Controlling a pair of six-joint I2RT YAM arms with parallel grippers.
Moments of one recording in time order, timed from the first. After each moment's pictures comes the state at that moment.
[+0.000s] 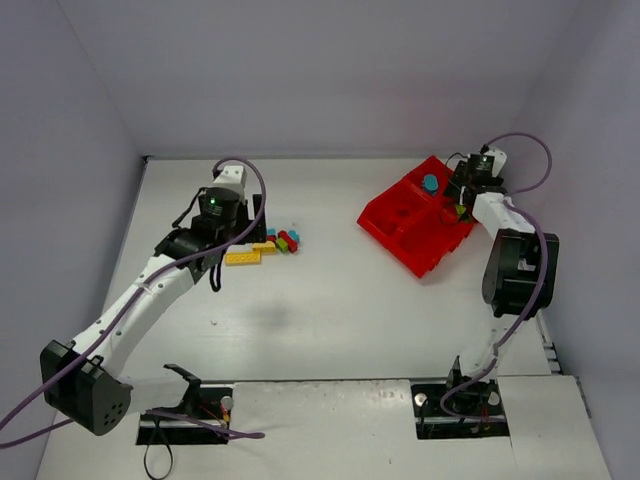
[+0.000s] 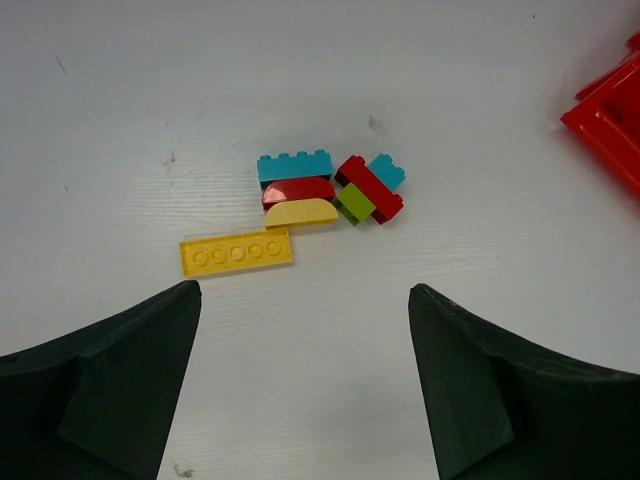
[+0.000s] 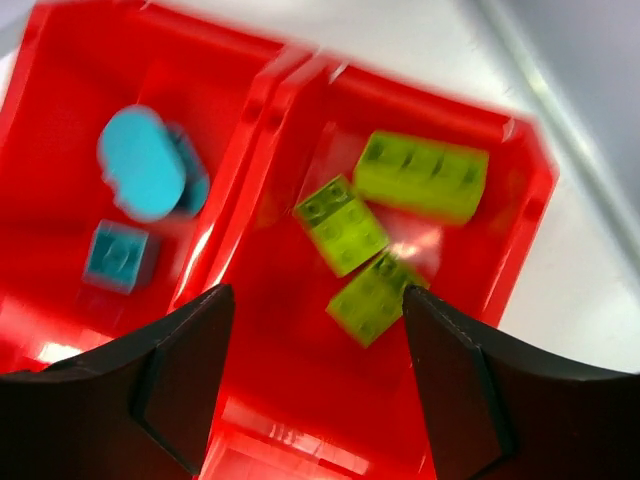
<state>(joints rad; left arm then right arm) -0.47 1.22 1.13 -0.49 -0.26 -0.29 -0.12 1.91 1.38 -0.16 0.25 0.31</state>
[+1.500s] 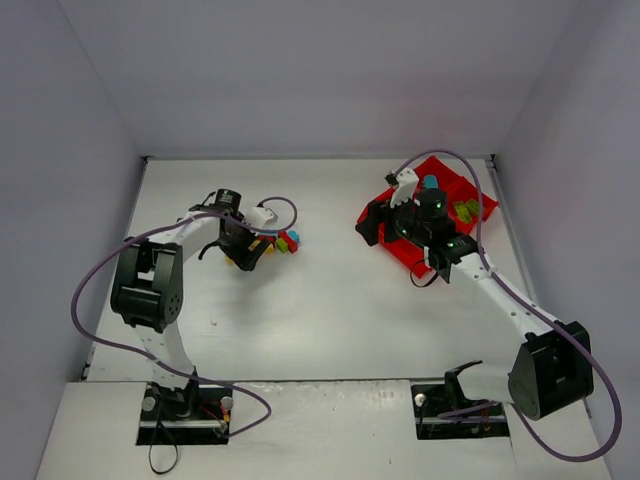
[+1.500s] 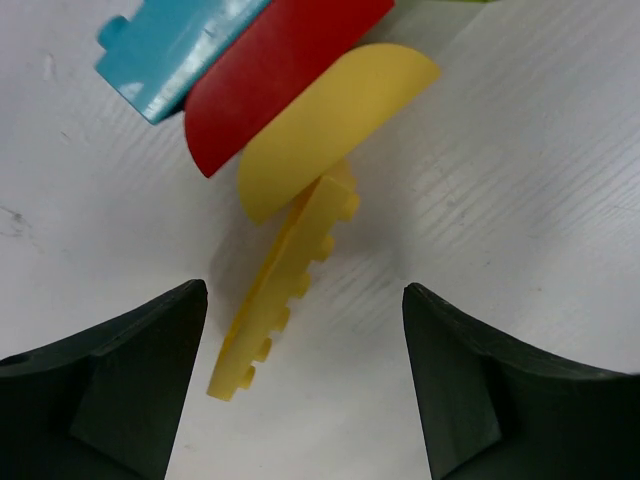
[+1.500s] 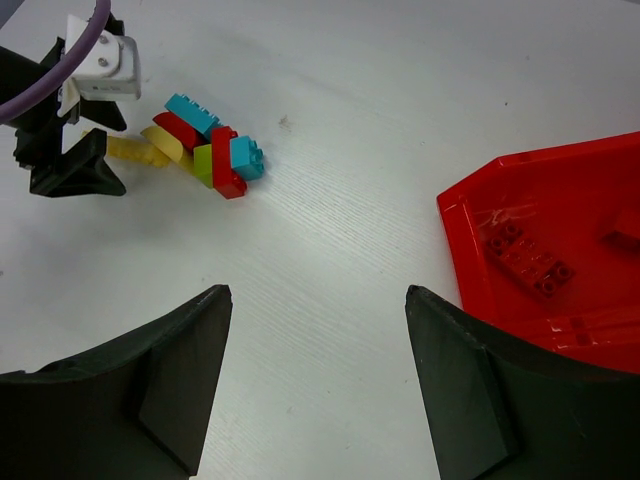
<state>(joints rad) -0.20 1.84 1.23 -0.61 0.24 0.55 0.36 1.27 0.91 -0.05 -0.30 0.10</state>
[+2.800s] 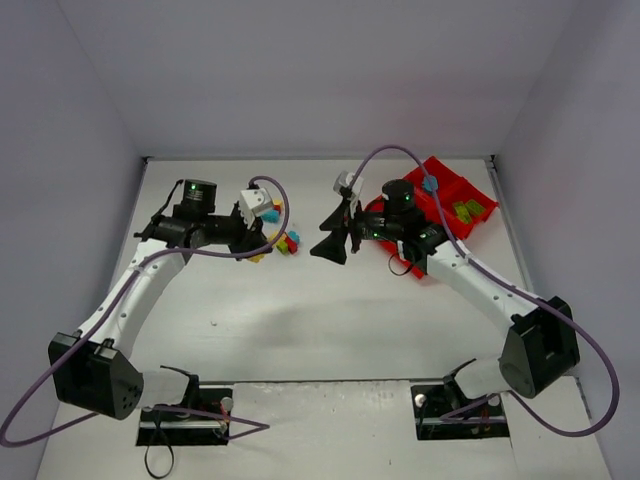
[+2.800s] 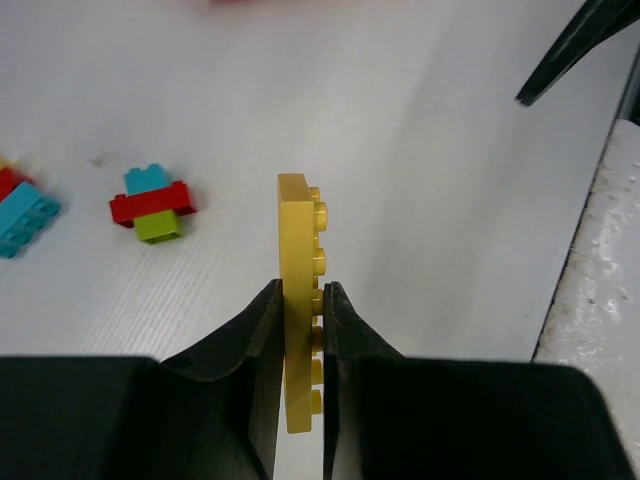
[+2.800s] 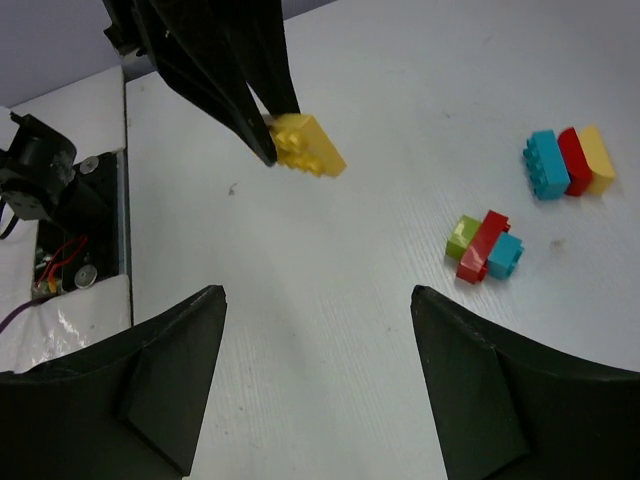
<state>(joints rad) -0.26 1.30 1.20 -0.69 0.73 0.48 0.53 1.39 1.04 0.01 -0.79 -0.04</state>
